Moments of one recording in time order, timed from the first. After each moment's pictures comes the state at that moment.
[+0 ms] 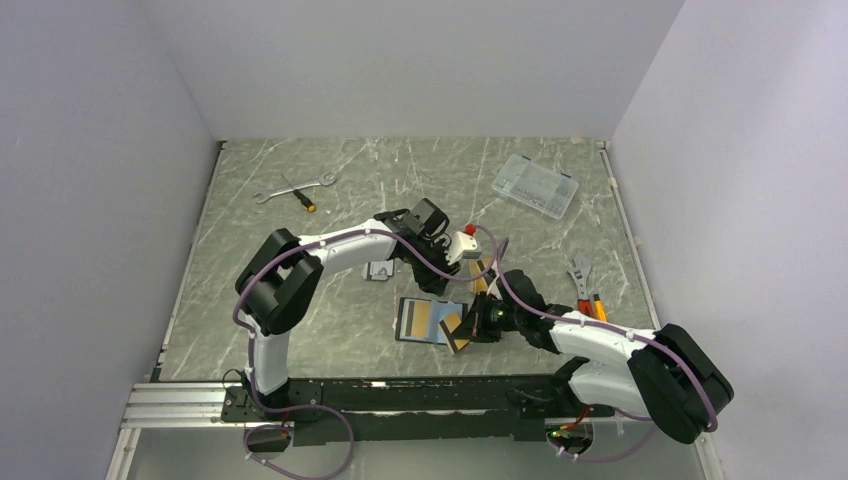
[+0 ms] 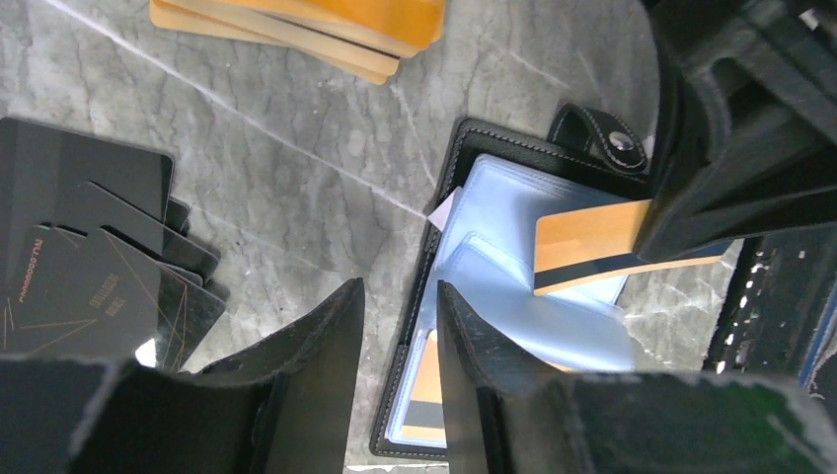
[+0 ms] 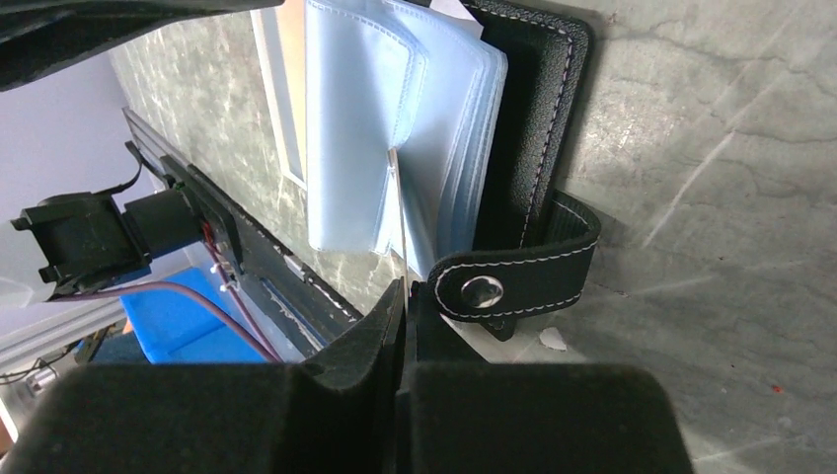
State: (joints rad) left arm -0.81 1.93 1.37 -0.52 0.50 0.40; right arm 0.64 1.14 0.26 0.09 -0.43 0.95
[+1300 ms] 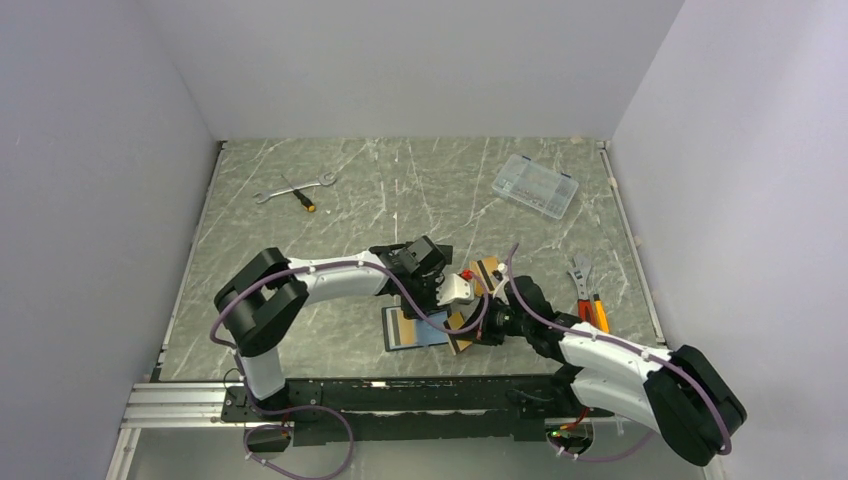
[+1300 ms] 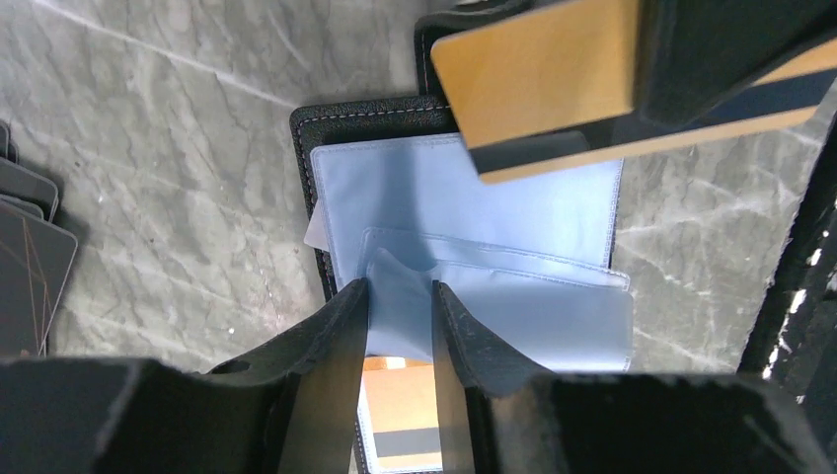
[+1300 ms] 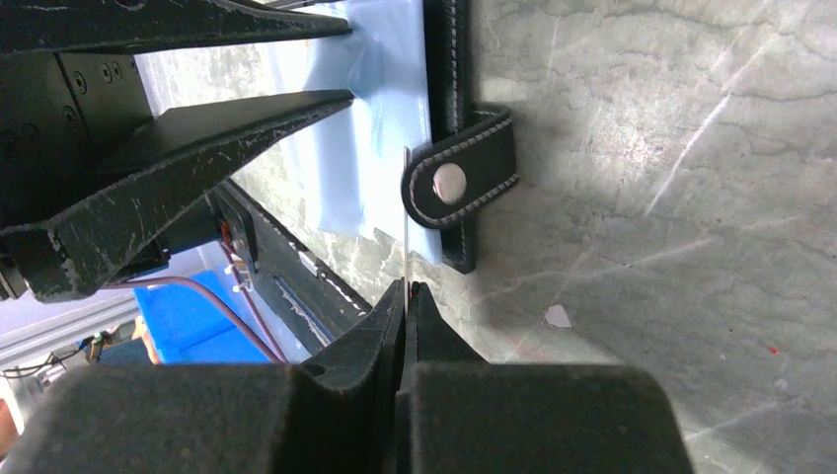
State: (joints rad) left arm -0.93 1.79 1.11 -0.45 0.29 0.53; right arm 0.64 1.02 0.21 0.10 -0.42 0.97
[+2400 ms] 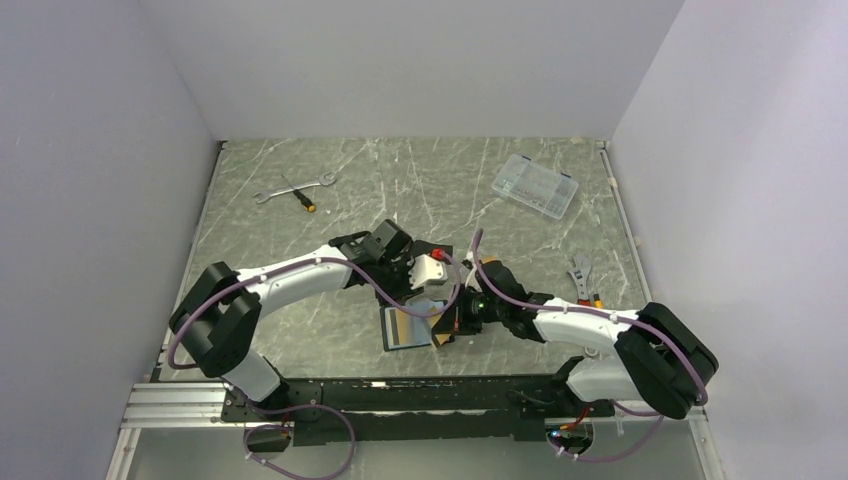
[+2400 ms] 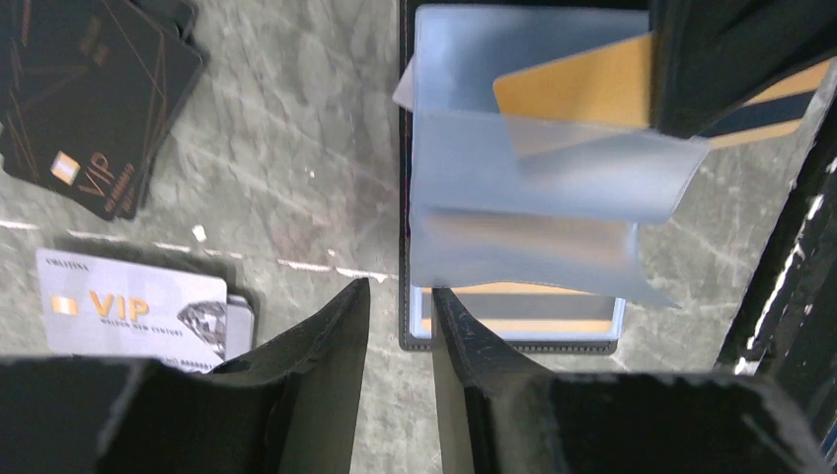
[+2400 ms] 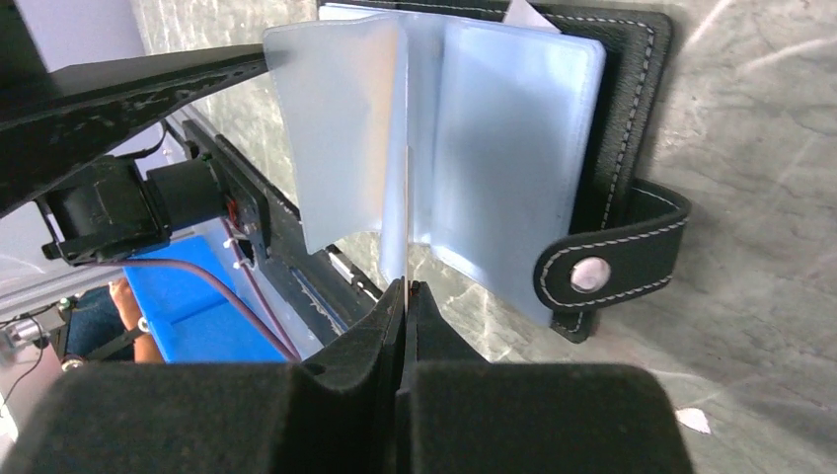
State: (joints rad) left arm -0.81 1.57 1.02 -0.51 0.29 0.55; right arm 0.75 1.27 0.39 0.13 -0.43 0.94
